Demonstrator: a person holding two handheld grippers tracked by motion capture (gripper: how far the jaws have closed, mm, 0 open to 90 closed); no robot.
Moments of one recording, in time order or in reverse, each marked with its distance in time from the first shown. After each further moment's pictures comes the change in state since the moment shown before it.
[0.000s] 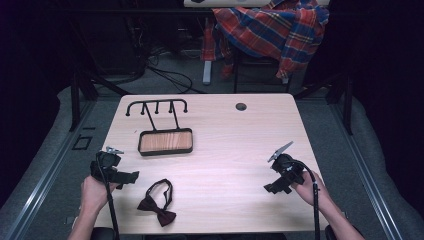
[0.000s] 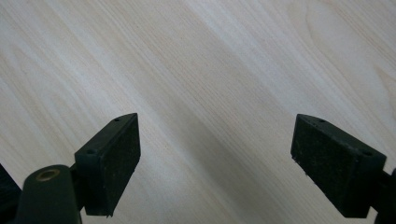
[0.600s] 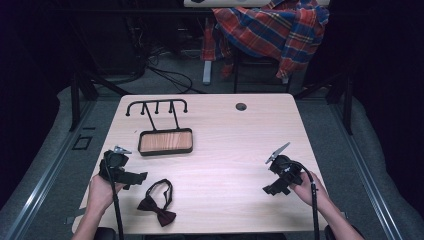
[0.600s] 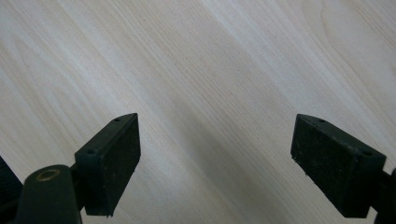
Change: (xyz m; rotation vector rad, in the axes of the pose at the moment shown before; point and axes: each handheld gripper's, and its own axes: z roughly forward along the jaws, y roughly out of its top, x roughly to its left) left arm -0.022 0.009 -0.002 -0.016 -0.089 0.058; right arm 0.004 0.001 0.006 0.010 0.011 -0.005
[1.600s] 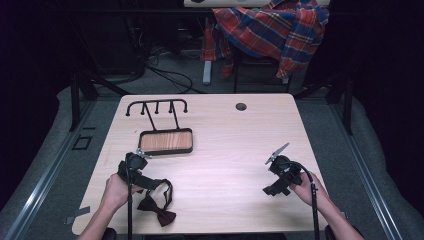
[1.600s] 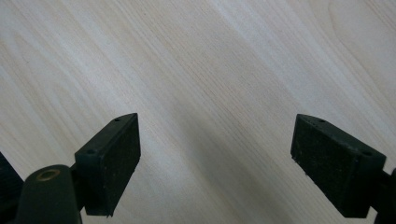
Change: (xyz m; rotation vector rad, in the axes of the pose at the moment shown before) left arm -0.031 0.011 0.035 0.143 -0.051 0.138; right arm -0.001 0.000 0.001 0.032 0.011 -0.005
